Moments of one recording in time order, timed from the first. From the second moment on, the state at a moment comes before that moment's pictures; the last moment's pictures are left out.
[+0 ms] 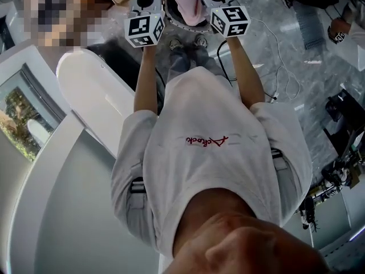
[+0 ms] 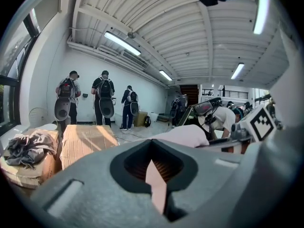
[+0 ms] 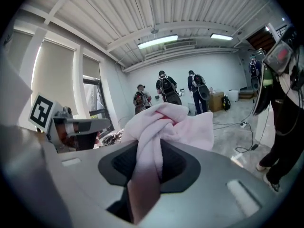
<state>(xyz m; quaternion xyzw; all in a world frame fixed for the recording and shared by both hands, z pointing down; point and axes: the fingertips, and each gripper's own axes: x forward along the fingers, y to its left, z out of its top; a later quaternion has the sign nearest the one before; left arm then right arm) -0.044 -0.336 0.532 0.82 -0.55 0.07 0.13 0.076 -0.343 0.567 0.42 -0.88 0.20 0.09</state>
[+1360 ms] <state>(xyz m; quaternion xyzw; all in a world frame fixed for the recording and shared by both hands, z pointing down) -0.035 -0.337 0.595 0.82 -0.54 0.08 0.18 0.113 -0.336 0.706 0.48 -0.82 0.23 0.23</state>
